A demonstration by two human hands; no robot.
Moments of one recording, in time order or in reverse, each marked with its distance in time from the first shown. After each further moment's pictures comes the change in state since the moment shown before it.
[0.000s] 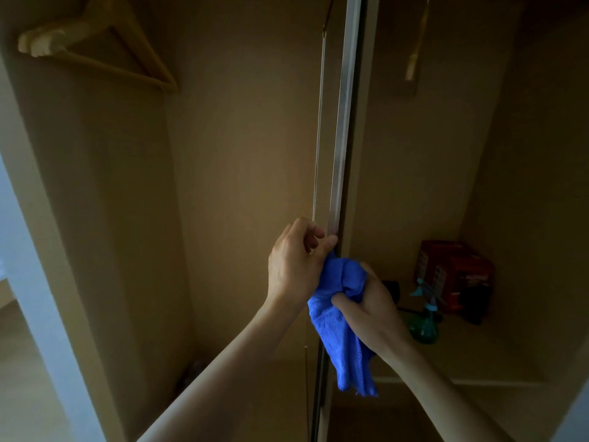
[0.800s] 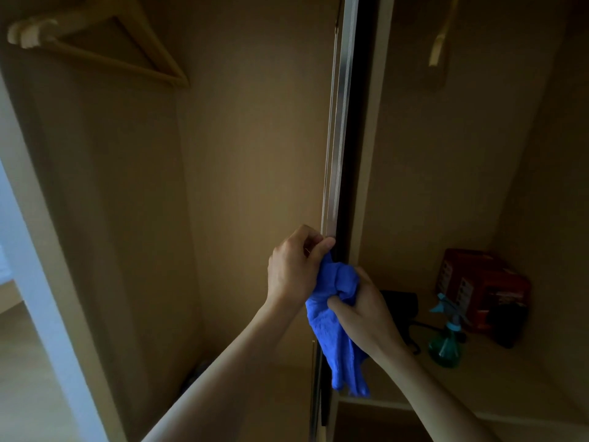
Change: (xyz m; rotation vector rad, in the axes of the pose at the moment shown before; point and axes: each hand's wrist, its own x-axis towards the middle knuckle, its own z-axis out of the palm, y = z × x) left_hand 0.036 -0.040 0.032 0.130 0.025 -0.042; right_hand 0.055 0.048 0.008 -0.011 -0.041 -0.028
